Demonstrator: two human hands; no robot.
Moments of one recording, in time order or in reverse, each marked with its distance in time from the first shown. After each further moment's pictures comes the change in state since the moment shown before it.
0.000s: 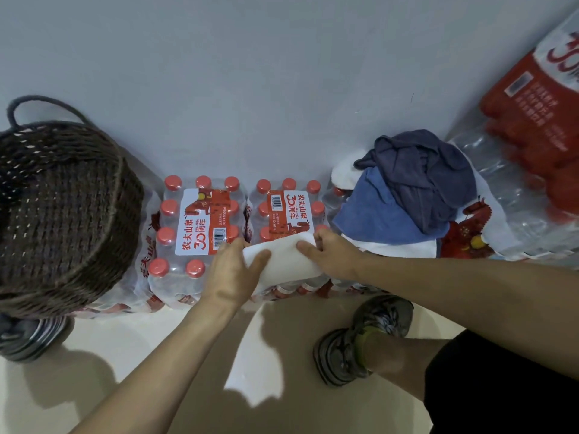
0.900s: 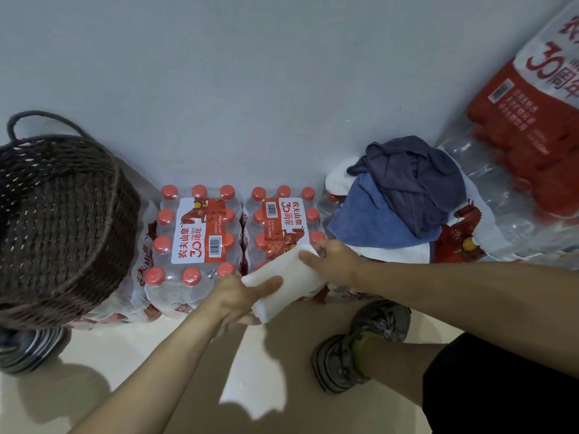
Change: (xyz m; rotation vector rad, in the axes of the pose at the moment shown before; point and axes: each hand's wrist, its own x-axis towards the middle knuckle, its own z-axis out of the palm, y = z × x) left_hand -0.017 0.005 -0.001 -0.521 -0.455 -0.466; right_hand -0.007 0.013 -0.004 0.120 0.037 0.075
